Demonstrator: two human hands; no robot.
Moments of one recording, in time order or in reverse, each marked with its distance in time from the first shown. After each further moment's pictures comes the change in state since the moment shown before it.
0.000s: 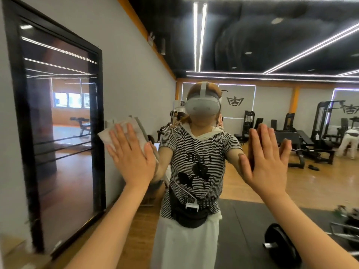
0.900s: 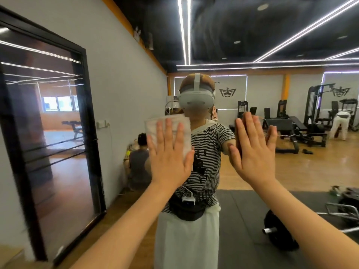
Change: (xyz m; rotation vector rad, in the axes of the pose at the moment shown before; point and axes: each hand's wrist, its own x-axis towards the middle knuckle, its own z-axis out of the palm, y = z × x) left_hand -0.038 0.077 0.020 0.094 -0.081 0.546; right_hand -0.002 0.006 0.002 -0.019 -0.009 -0.040
